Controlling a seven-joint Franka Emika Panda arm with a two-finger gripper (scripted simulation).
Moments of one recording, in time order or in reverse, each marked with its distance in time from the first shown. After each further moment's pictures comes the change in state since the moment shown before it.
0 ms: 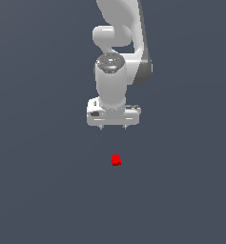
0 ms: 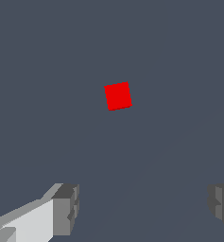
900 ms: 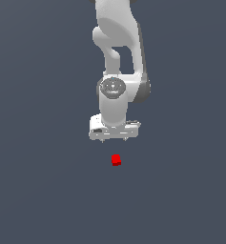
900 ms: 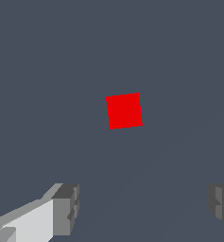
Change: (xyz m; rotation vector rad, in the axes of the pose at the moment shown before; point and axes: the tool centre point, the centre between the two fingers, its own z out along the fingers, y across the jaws) arm 0.030 -0.002 0.055 -0.010 0.009 -0.064
